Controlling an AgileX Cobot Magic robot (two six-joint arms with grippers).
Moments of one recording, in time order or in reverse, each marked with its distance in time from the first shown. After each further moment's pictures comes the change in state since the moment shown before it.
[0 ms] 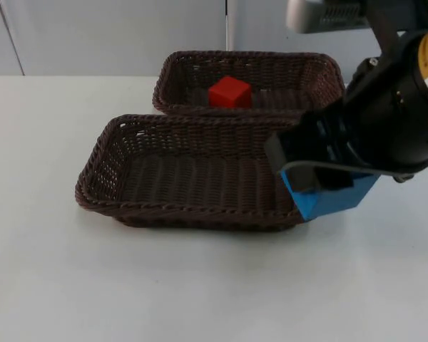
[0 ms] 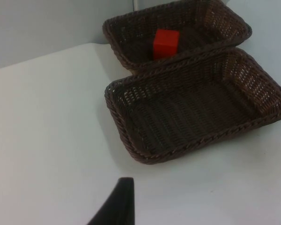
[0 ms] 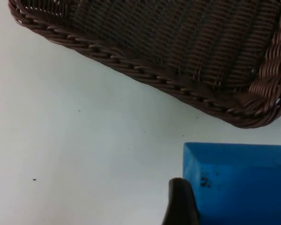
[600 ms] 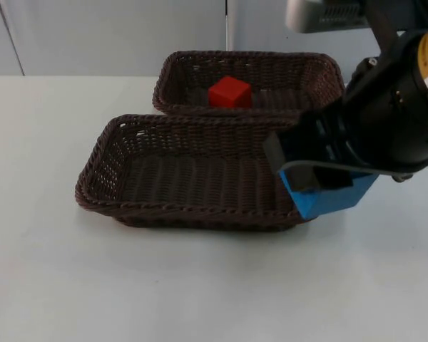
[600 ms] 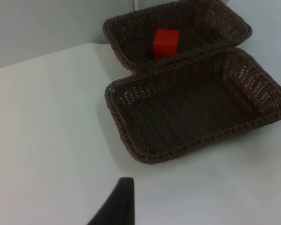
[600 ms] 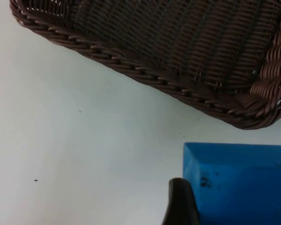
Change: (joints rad) right arm 0.000 0.000 0.000 -0.002 -0.006 -0.002; left arm 0.000 0.000 0.000 0.002 0.000 0.000
